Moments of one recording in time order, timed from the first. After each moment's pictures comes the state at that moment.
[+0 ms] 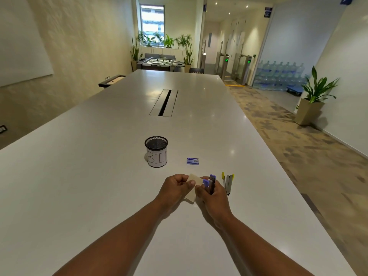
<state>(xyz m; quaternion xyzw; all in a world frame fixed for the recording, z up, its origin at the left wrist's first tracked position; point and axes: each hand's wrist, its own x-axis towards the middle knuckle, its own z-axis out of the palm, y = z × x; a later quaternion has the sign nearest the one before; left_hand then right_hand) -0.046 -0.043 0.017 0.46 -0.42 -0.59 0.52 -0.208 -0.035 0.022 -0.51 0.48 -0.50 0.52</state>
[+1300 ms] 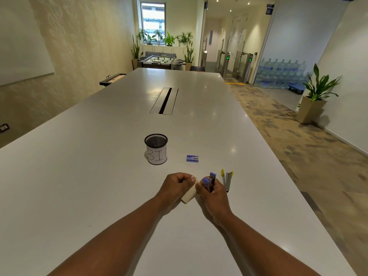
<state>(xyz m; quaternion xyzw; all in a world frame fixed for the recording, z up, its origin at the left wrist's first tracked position) -0.055 -0.039 0.021 0.48 -0.42 -0.57 0.52 -0.214 -0.039 0.012 -0.57 0.51 -0.47 0.44</state>
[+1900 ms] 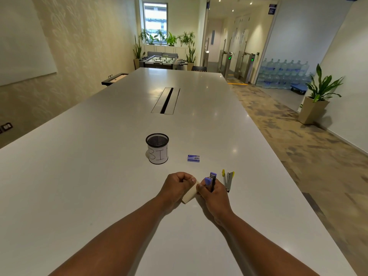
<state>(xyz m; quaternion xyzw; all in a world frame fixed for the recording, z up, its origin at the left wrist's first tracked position) -0.055 -0.044 0.014 0.50 -0.41 -0.56 0.52 -0.213 -0.040 0.015 -0.58 0.54 -0.43 0.43</state>
